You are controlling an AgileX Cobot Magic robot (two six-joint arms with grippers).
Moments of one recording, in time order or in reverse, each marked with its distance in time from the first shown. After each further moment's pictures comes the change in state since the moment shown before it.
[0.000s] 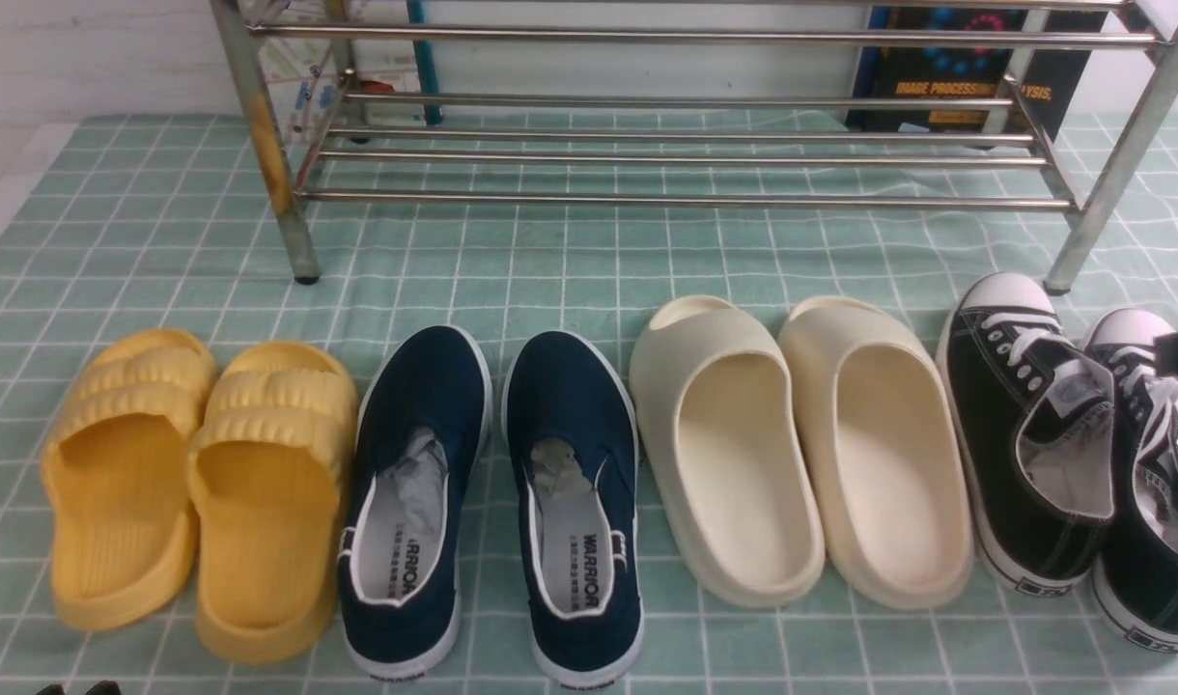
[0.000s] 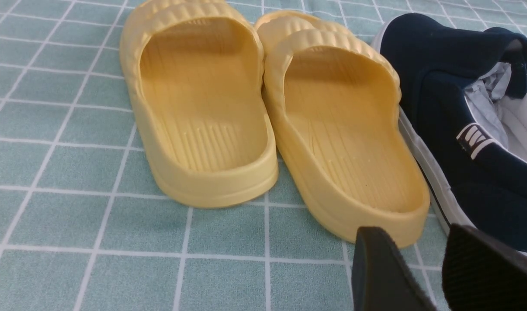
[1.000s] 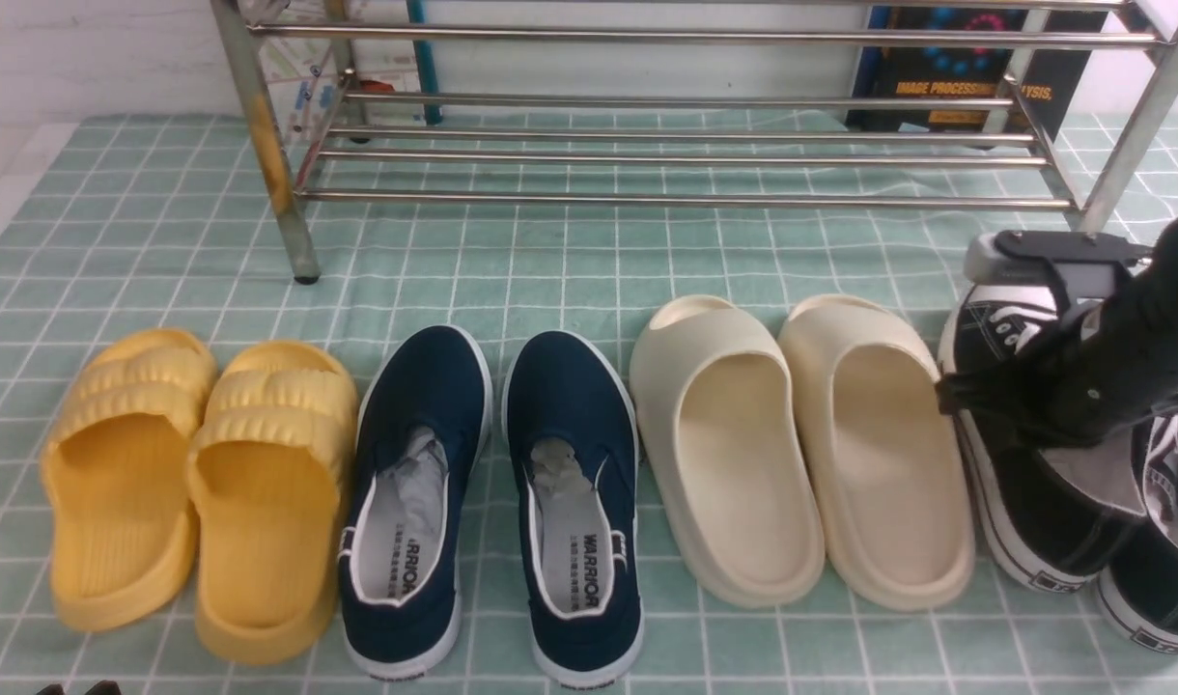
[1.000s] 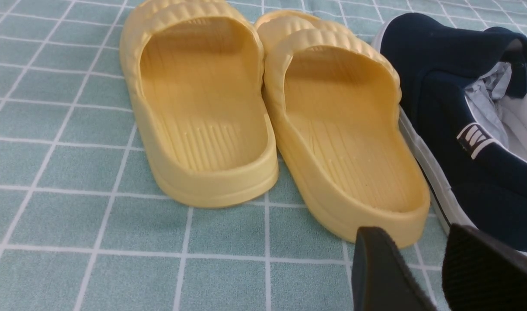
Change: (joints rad) right arm 0.098 0.360 -0.121 0.232 -0.051 -0.101; left arm 0.000 0.000 0.000 0.000 0.000 0.000
